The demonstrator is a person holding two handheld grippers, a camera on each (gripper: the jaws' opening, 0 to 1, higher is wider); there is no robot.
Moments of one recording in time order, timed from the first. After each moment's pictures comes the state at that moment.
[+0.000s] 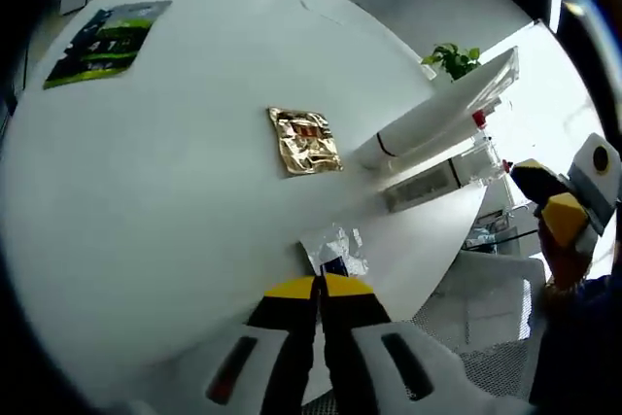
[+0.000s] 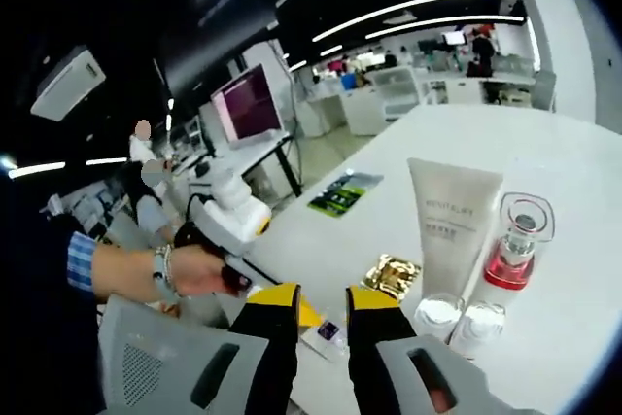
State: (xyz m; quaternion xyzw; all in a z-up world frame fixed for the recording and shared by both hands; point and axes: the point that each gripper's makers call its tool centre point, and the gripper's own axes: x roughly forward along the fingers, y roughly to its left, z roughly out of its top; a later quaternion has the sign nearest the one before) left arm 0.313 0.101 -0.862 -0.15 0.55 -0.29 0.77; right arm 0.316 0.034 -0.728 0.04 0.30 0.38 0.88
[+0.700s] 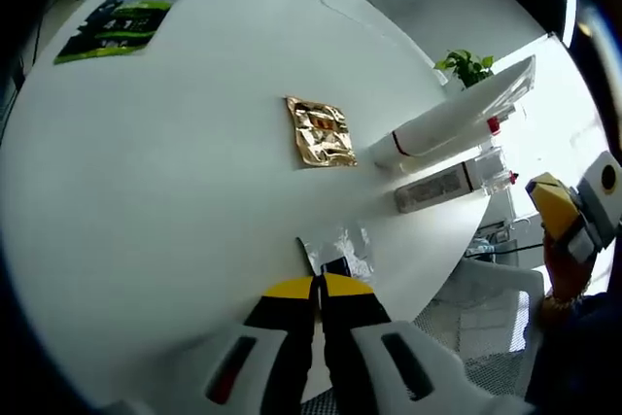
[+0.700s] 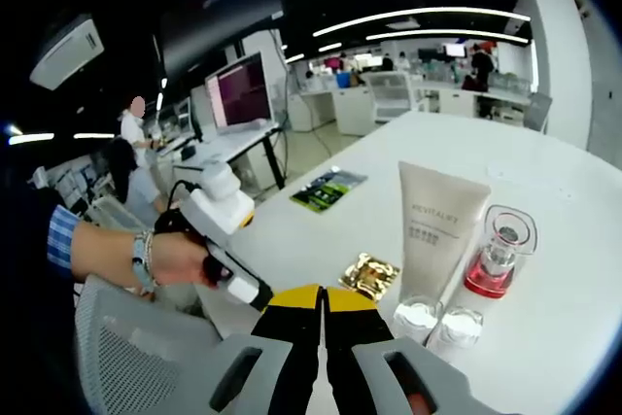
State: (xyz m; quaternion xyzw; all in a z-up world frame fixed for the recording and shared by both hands) left arm 0.311 0.105 -0.870 -0.18 0.56 -0.26 0.76; right arm 0.321 0.026 -0.734 -0.01 0.29 0.36 0.89
